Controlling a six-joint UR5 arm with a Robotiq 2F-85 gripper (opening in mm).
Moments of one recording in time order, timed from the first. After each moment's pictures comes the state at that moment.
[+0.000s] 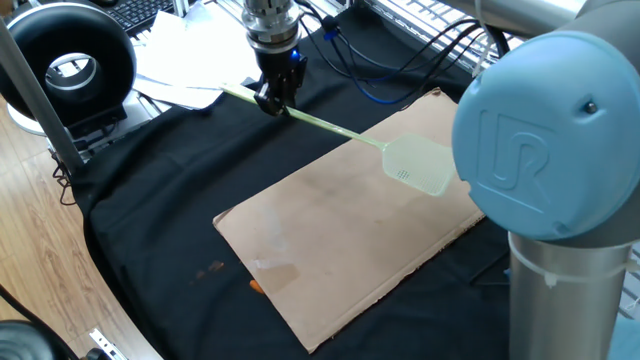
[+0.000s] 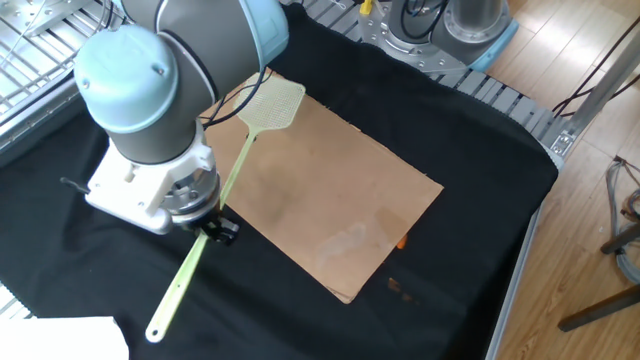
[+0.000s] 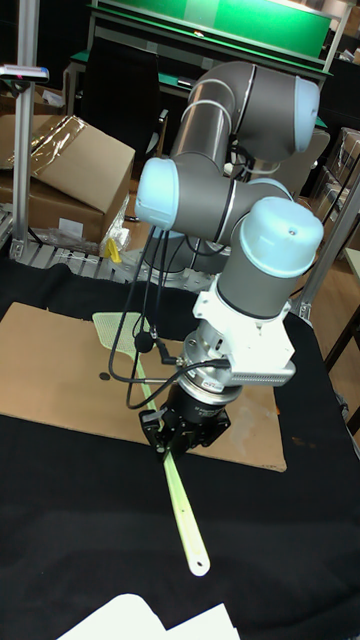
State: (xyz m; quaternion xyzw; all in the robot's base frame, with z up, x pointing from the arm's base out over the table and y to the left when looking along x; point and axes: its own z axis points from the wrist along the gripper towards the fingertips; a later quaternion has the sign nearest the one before) arm 0.654 0.025 0.079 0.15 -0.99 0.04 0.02
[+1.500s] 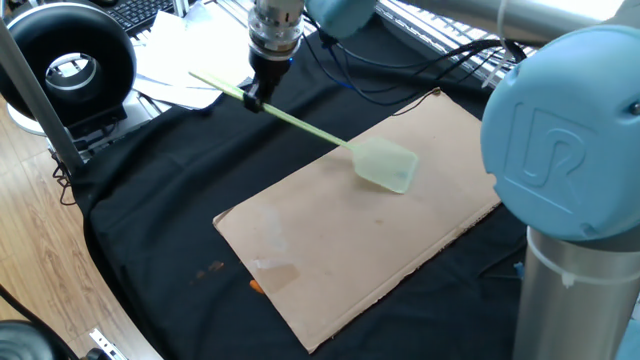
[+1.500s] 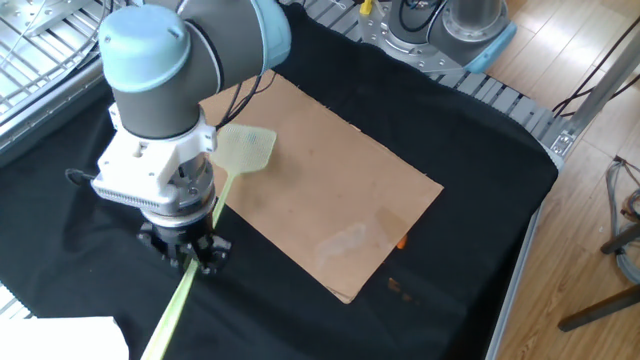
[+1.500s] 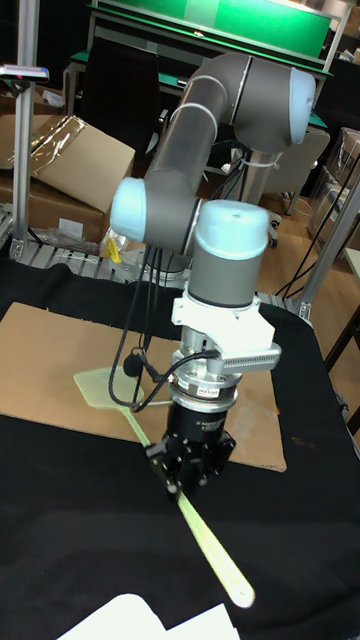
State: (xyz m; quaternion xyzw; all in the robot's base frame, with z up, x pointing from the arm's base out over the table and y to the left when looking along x) arm 0.729 0.065 0.069 0.21 -0.96 -0.05 -0.18
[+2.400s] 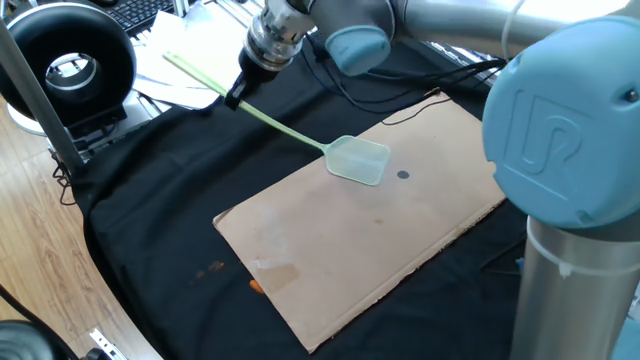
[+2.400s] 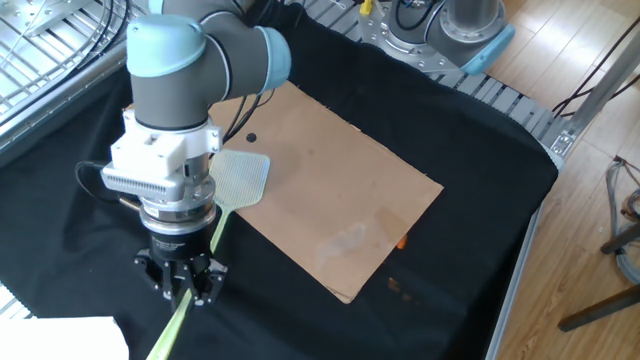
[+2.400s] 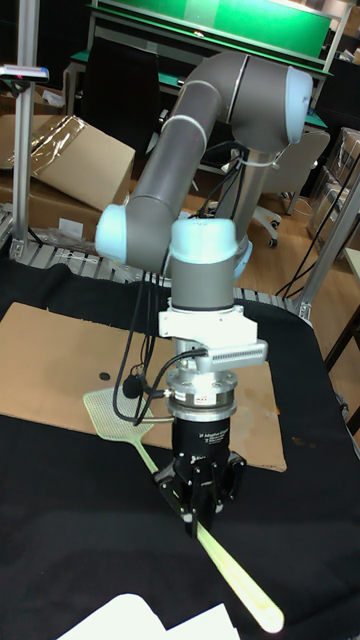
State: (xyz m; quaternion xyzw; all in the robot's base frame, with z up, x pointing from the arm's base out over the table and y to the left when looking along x) arm 0.743 0.072 0.063 0.20 -0.95 -0.06 -0.22
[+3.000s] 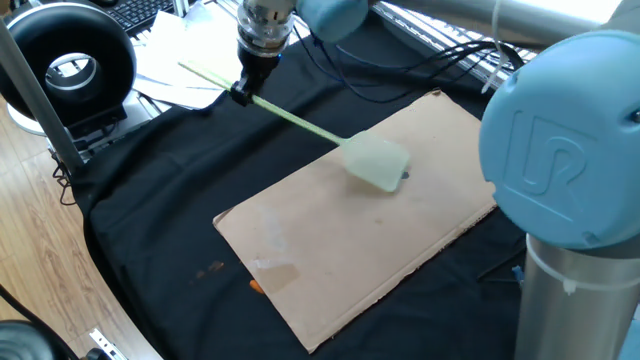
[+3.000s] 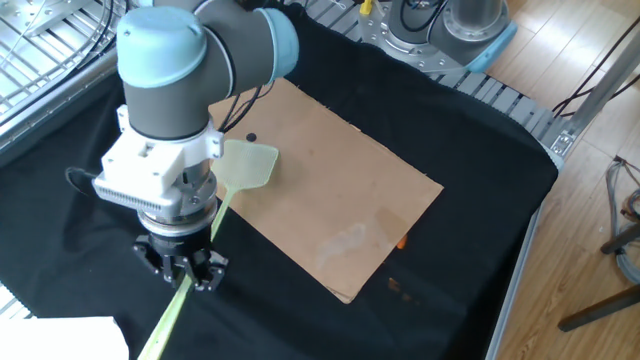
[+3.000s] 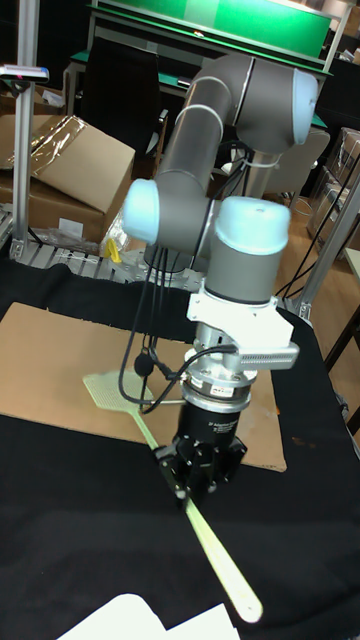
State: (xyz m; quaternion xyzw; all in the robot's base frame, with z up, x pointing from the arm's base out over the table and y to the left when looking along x) arm 0.716 0.049 0.079 0.19 -0.97 0.01 -0.12
